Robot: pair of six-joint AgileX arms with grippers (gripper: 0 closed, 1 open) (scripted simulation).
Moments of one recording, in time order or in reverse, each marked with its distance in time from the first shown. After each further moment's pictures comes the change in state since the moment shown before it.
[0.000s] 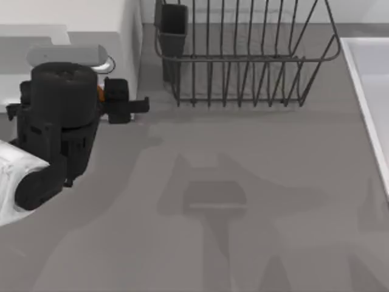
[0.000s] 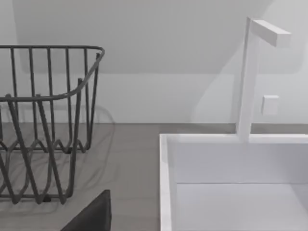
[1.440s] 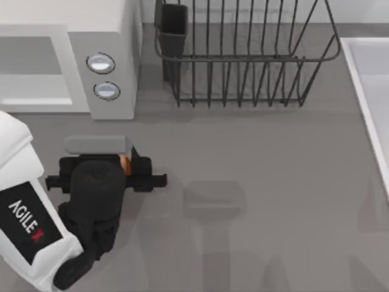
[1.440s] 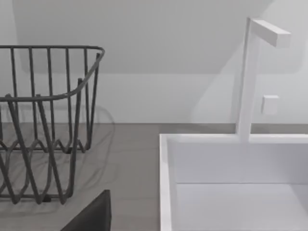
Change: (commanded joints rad) left arm -0.042 0.561 -0.264 0.811 -0.032 -0.012; right arm 0.000 0.000 0.000 0.000 0.000 0.000
